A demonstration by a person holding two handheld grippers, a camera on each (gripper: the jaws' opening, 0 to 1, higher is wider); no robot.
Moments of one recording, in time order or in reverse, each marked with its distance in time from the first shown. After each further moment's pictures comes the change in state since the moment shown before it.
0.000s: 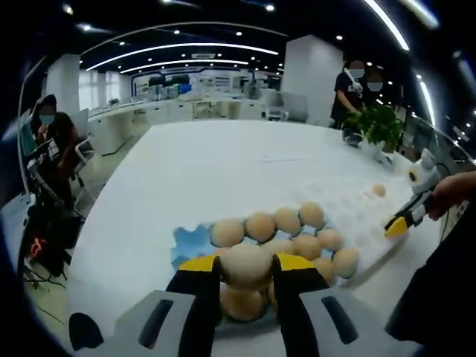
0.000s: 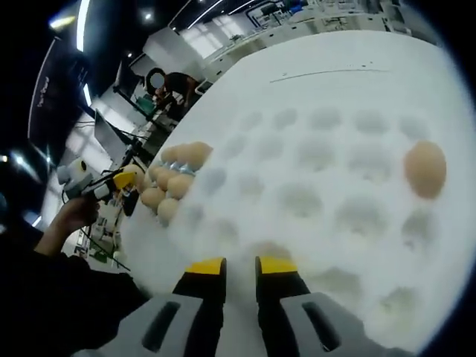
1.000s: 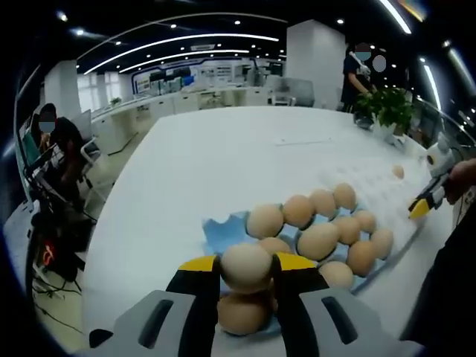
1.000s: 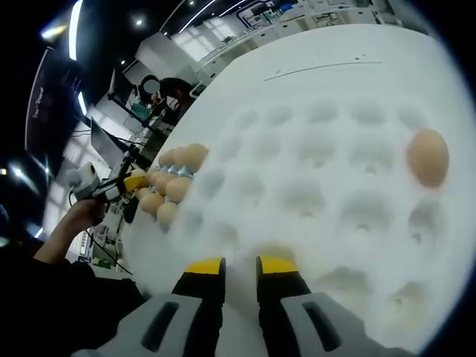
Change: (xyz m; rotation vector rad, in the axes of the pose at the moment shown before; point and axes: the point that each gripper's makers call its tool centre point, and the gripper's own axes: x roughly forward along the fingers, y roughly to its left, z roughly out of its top) left arm 0.019 0.044 -0.011 0.066 0.076 0.060; right arm 0.005 0.002 0.000 0.054 -0.010 0.003
